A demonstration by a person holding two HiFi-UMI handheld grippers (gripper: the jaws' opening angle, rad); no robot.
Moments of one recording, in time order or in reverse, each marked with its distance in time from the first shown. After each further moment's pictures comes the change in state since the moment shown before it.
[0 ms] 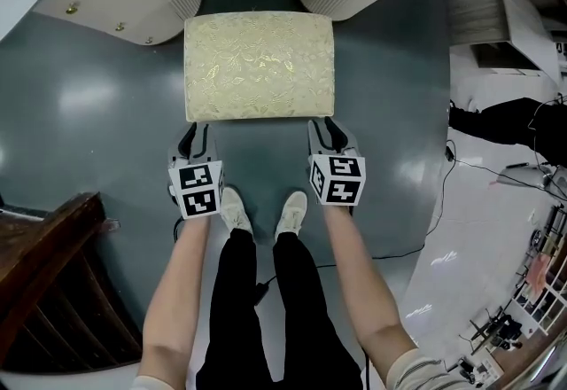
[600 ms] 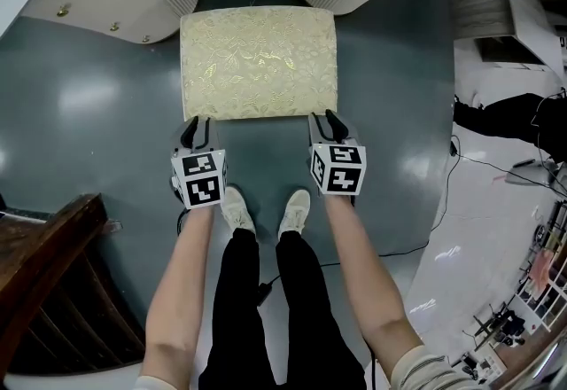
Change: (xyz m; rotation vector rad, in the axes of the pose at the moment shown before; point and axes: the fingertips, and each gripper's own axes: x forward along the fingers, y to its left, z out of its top) left arm 0.028 0.000 -0.006 -0.001 0.071 0.011; right arm 0.028 -0.008 -0.011 0.019 0.051 -0.005
